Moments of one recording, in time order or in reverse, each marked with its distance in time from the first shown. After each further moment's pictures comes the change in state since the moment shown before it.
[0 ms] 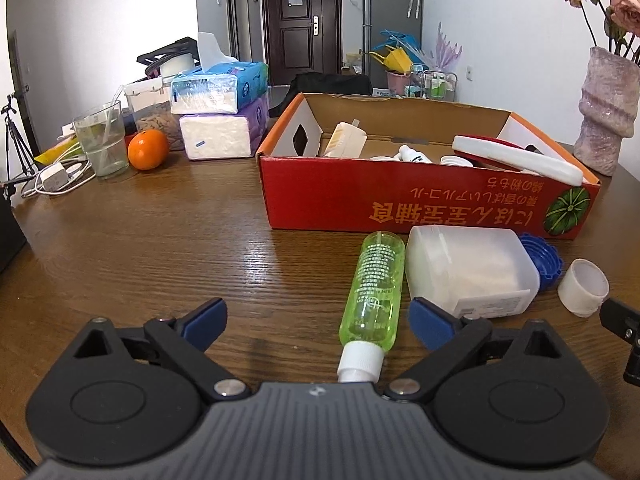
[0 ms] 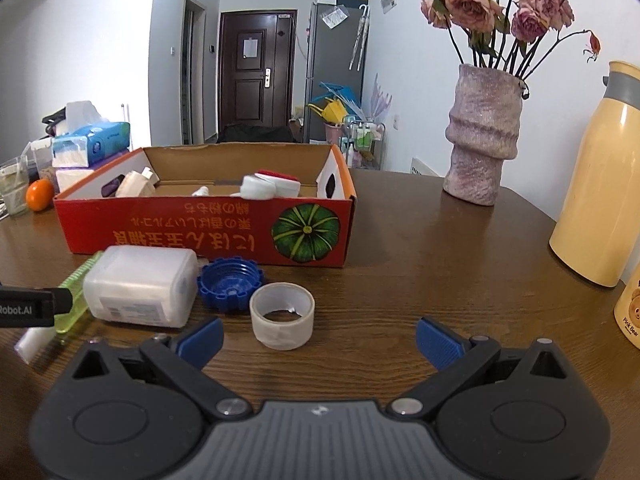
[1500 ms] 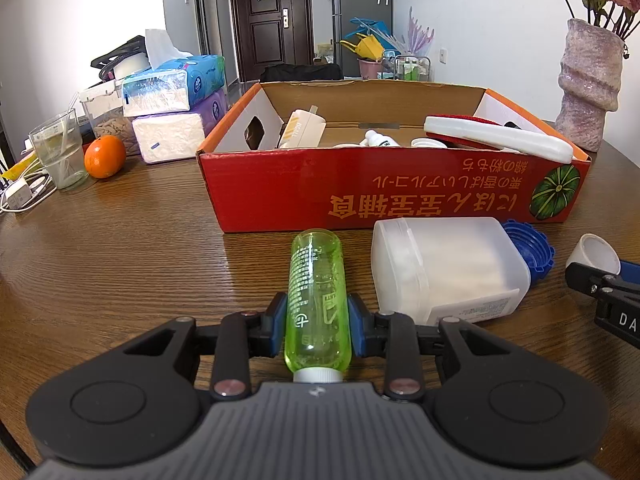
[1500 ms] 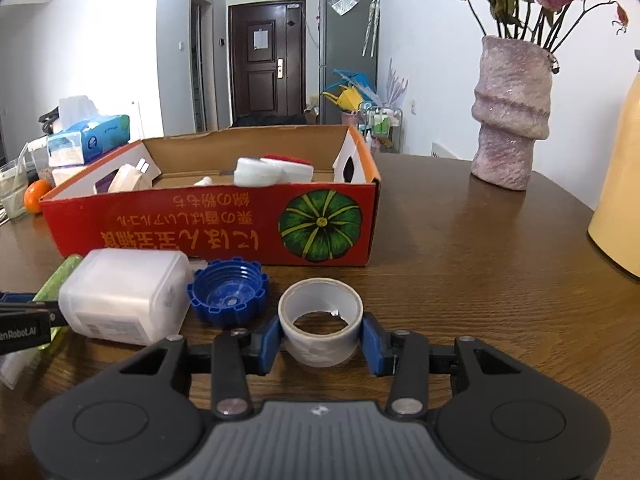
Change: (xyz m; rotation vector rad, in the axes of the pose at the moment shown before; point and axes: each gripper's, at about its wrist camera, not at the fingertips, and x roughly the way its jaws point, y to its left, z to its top) left arm 0.028 -0.020 0.004 0.067 0.025 -0.058; right arm 0.047 -0.002 0.006 0.027 0.028 0.066
